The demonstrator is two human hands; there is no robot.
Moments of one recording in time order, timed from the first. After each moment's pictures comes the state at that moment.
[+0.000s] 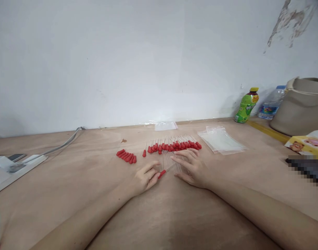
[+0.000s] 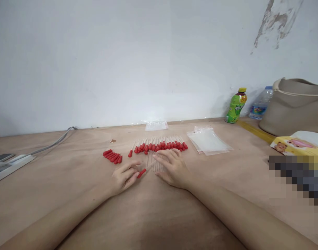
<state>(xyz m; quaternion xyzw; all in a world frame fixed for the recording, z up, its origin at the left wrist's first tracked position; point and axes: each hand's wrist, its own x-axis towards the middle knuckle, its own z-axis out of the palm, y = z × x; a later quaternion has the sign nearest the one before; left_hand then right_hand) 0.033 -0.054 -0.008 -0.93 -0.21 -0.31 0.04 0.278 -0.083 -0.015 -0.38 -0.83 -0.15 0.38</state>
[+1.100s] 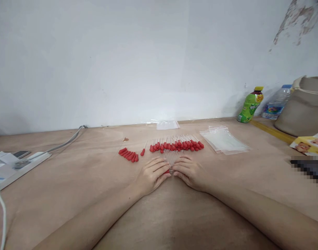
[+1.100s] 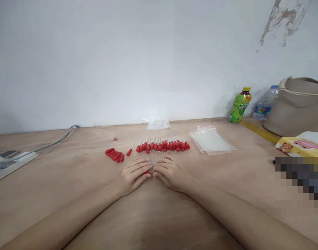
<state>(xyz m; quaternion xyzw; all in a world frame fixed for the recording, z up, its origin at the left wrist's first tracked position) 0.056 -0.054 -0.012 -0.92 -0.15 -0.36 0.08 0.261 -0.081 -0.024 -0.30 -0.88 -0.08 0.35</state>
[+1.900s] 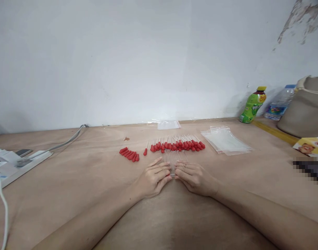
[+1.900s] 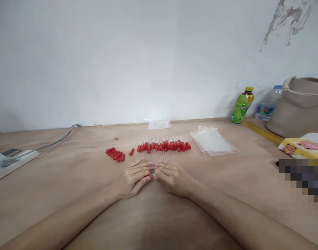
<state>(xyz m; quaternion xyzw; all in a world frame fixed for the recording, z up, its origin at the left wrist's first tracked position) 0.056 -0.066 -0.003 -0.94 -0.16 -0.30 0.02 0.260 -0.092 -0.022 -0.25 -0.89 -0.13 0.35</state>
